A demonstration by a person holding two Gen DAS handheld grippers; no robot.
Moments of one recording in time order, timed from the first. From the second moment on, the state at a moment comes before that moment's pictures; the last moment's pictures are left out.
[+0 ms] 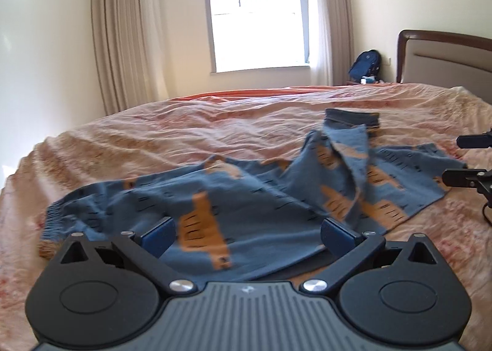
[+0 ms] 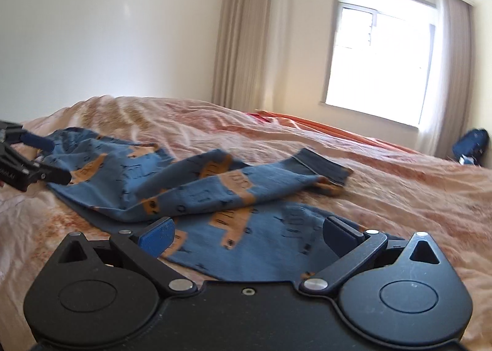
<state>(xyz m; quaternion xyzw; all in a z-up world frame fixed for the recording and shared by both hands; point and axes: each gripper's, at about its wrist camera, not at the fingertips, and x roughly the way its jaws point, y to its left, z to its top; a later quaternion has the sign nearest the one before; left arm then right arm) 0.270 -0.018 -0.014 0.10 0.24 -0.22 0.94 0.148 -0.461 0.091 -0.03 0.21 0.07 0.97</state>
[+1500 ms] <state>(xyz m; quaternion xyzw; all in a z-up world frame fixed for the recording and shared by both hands) 0.296 -0.128 -0.065 0.01 0.30 -0.30 0.91 0.346 -0.532 0.089 -0.02 0.33 0.09 0.94</state>
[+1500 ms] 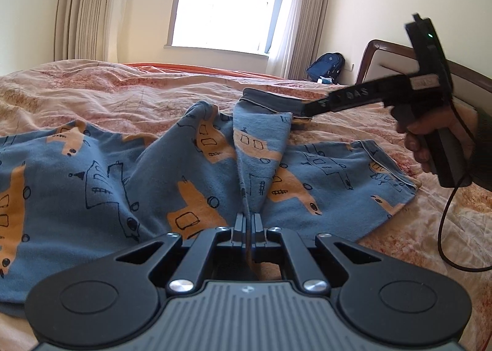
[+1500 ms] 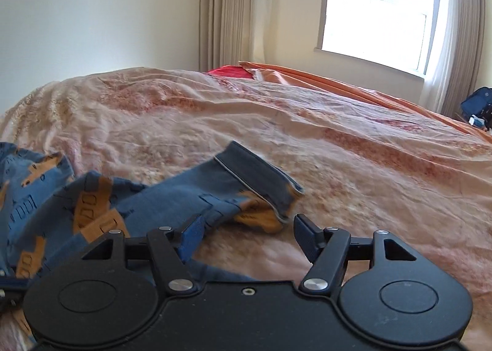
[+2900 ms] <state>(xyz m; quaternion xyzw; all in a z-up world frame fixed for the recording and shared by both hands) 0.254 -0.140 -0.057 0.14 0.26 -0.29 0.91 0.176 -0.603 0.050 0.25 0.30 -0.03 0.92</state>
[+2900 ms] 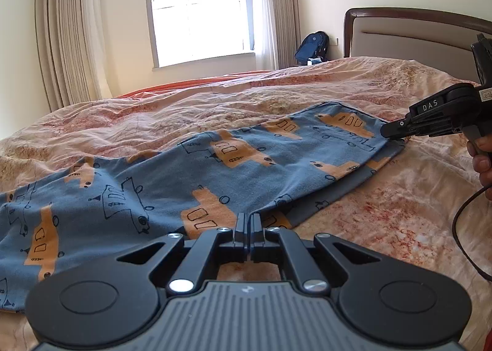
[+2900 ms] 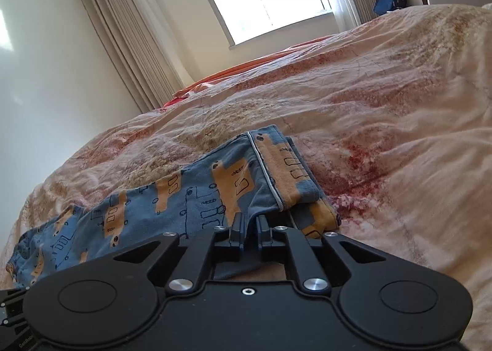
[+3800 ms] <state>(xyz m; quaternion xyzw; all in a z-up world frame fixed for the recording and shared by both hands) 0.254 -0.128 -0.055 0.10 0.27 -0.30 0.91 0.157 -0.608 0.041 0.27 0.28 -0.10 0.91</state>
